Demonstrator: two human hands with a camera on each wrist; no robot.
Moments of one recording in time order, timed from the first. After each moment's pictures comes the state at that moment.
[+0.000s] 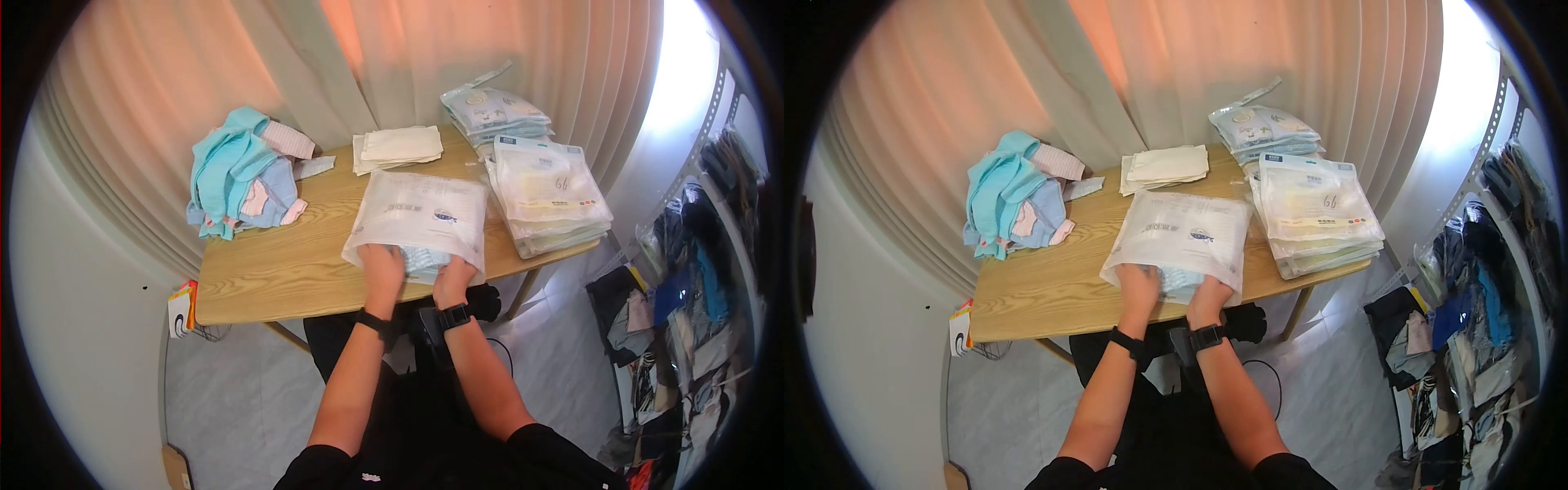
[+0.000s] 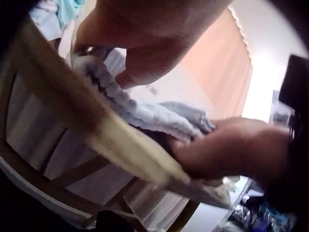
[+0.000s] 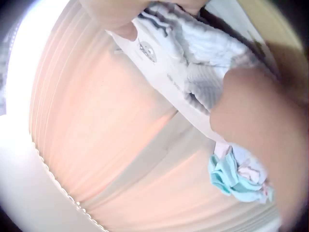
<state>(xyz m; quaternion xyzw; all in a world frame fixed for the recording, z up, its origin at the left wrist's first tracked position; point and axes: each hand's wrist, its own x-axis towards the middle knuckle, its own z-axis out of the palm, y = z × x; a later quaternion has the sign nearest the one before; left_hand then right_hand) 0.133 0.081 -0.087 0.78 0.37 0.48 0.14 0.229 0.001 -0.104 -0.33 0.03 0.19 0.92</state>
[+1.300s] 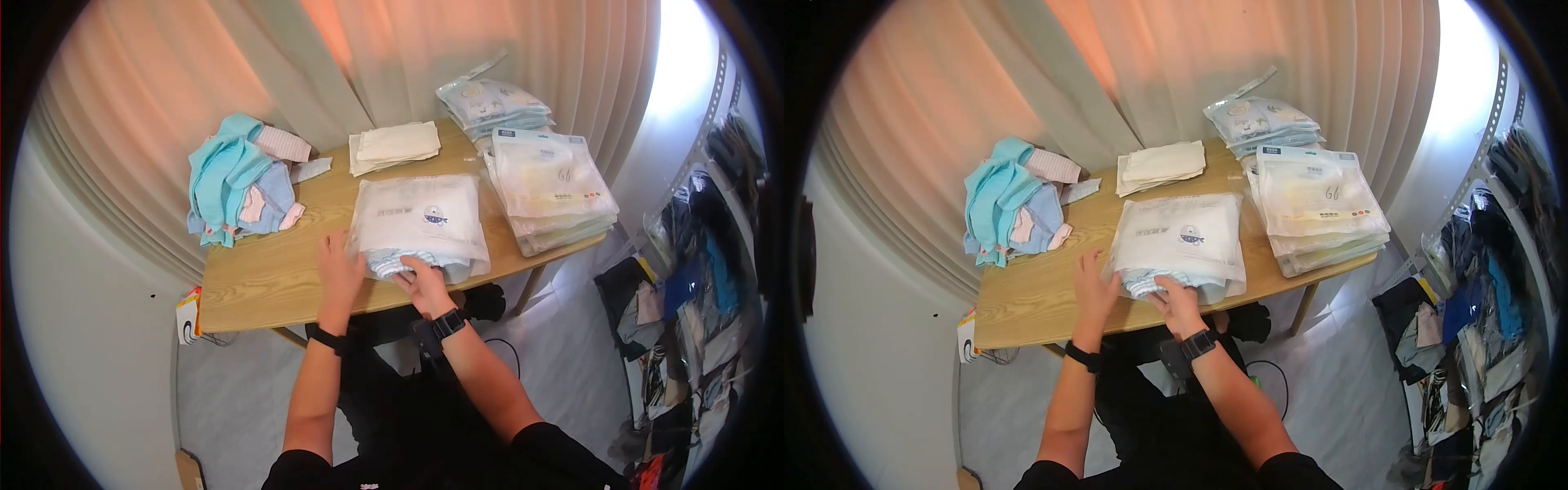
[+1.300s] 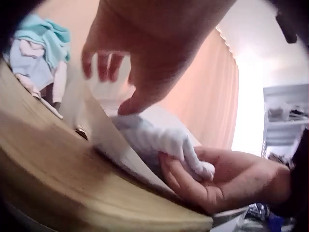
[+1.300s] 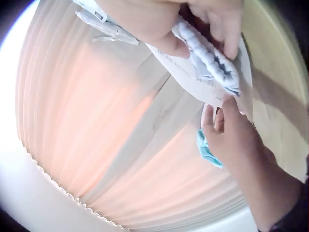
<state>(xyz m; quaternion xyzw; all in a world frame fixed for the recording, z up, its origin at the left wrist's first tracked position) 0.071 0.093 -0.036 0.82 0.32 0.47 0.00 0.197 -0.005 -0.089 -0.30 -0.01 0.54 0.78</state>
